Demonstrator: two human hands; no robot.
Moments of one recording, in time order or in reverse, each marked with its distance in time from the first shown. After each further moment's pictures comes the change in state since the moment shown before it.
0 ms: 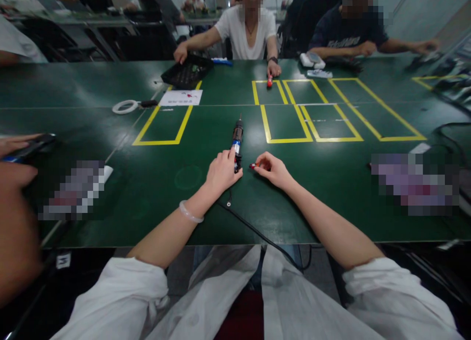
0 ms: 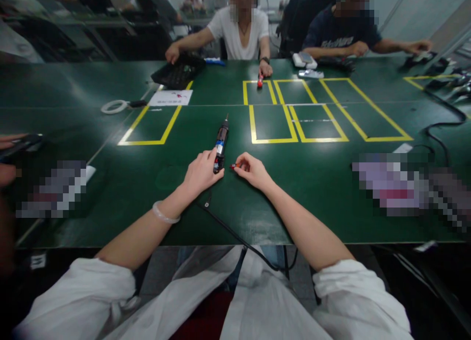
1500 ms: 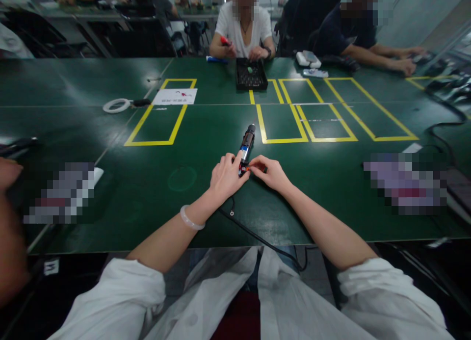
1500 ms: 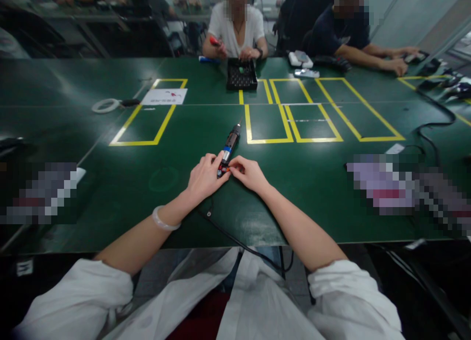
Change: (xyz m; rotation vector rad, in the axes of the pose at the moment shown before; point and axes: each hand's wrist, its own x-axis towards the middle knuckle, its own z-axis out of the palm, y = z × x) left_hand -0.003 0.027 0.002 -0.058 -0.015 -0.003; right_hand -0.004 -0.008 -0.003 -0.118 -0.002 -0.085
